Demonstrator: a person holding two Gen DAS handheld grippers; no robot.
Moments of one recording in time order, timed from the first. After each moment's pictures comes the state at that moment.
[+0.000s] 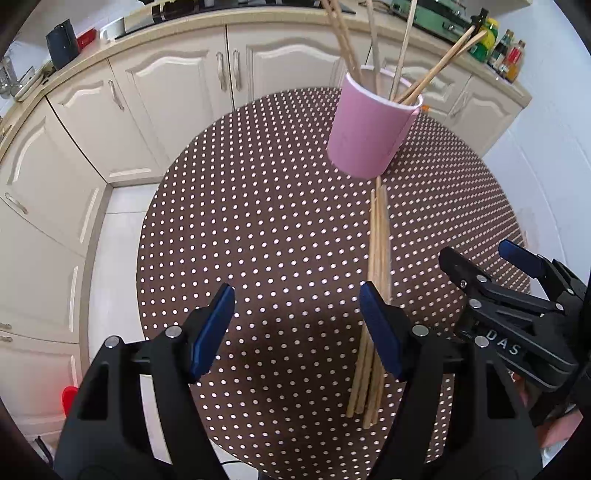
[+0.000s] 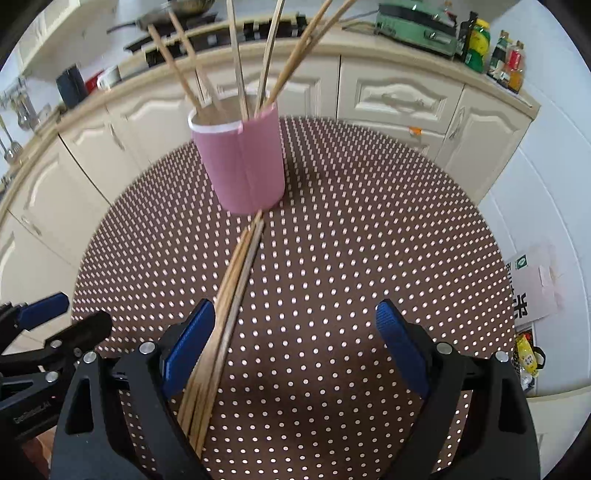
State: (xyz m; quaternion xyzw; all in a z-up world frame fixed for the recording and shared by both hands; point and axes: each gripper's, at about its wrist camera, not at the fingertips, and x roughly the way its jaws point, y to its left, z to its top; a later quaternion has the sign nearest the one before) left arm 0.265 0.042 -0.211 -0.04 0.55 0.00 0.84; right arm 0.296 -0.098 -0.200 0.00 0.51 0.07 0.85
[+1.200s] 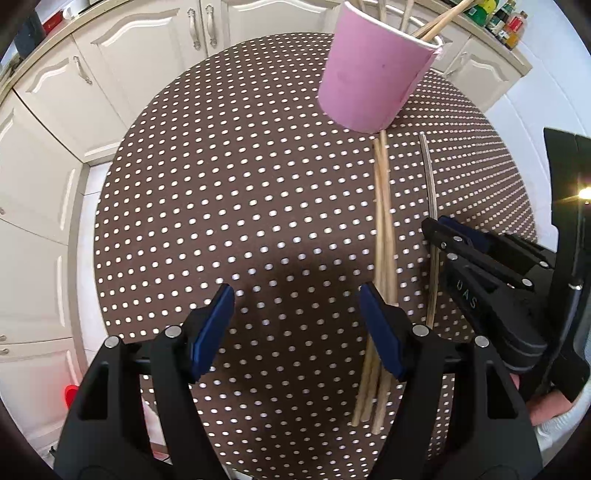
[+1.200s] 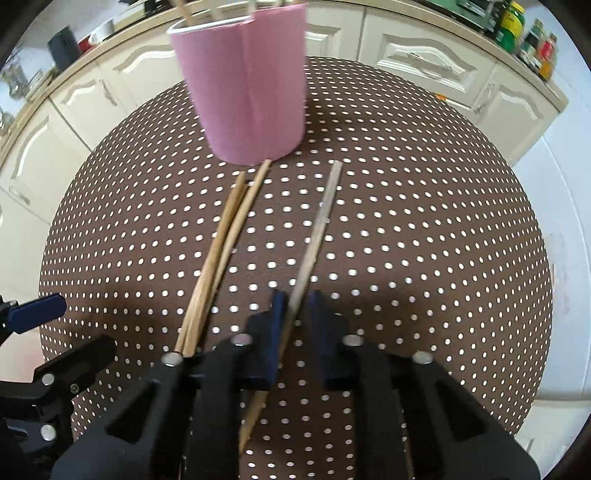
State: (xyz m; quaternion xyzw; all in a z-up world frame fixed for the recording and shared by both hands) left arm 0.311 0.033 -0.261 -0.04 0.61 -0.05 0.79; right arm 0.337 -0.086 -0.244 0.00 0.57 0.08 0.82
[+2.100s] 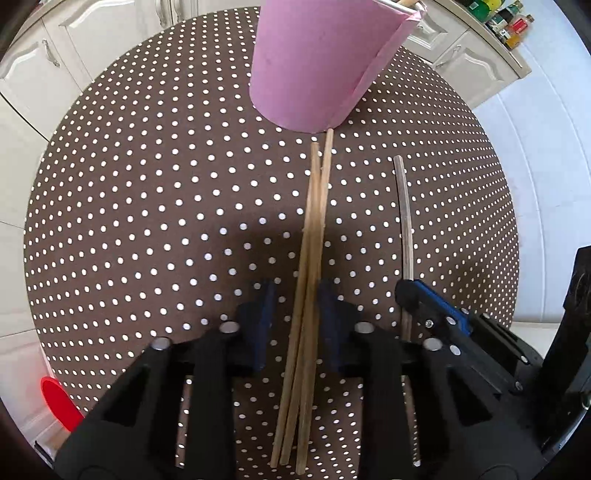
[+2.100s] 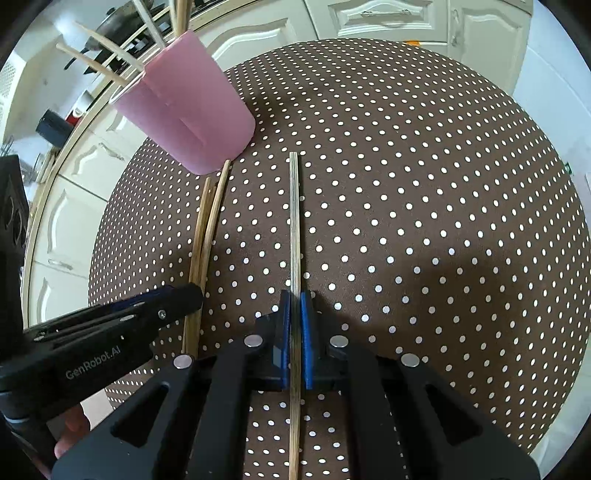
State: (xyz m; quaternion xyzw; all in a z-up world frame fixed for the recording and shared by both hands) left arm 0.389 -0.039 -0.304 -0.09 0.65 -0.07 0.75; right arm 0.294 -0.178 -0.239 0.16 0.58 0.08 0.79
